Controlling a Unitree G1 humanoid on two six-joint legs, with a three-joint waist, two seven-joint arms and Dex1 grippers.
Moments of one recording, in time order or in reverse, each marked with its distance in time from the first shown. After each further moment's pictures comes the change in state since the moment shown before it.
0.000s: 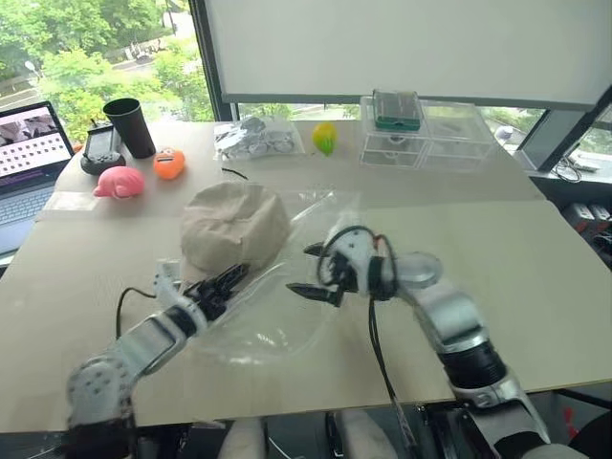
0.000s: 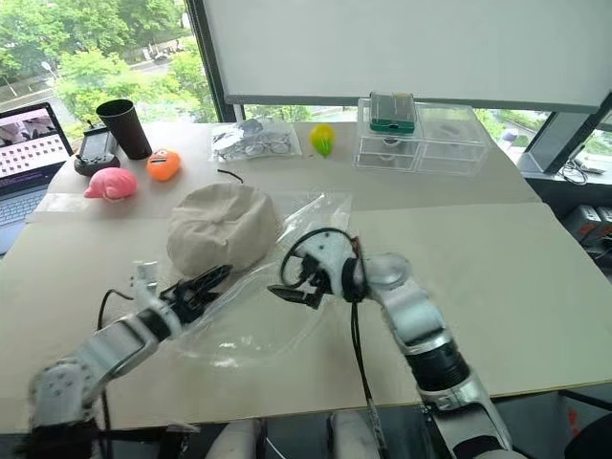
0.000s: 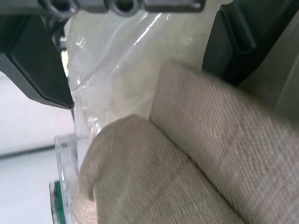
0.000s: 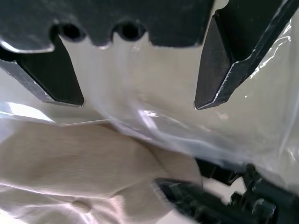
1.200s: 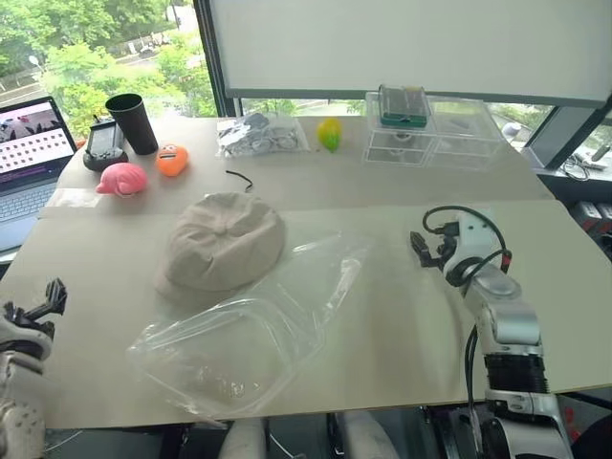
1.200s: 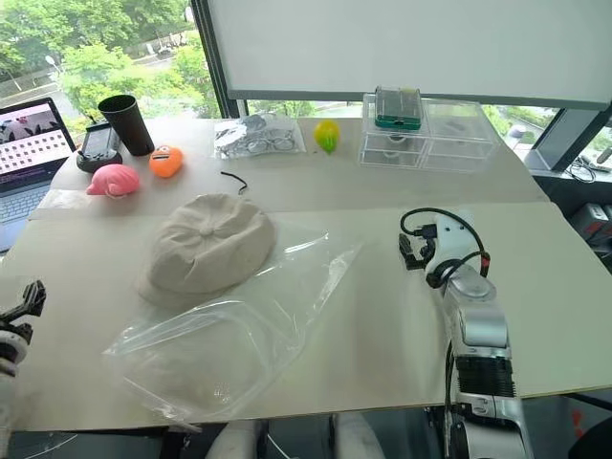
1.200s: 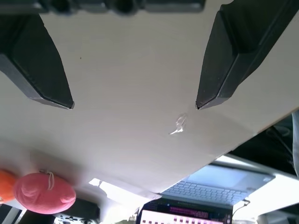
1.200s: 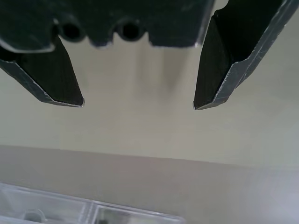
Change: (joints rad) left arm 0.062 0.062 0.321 0.255 0.981 -0.600 -0.158; right arm 0.134 -0.018 -0.365 0.376 -0.063 -0.312 -0.705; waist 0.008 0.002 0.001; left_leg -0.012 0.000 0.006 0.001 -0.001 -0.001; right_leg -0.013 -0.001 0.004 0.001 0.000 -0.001
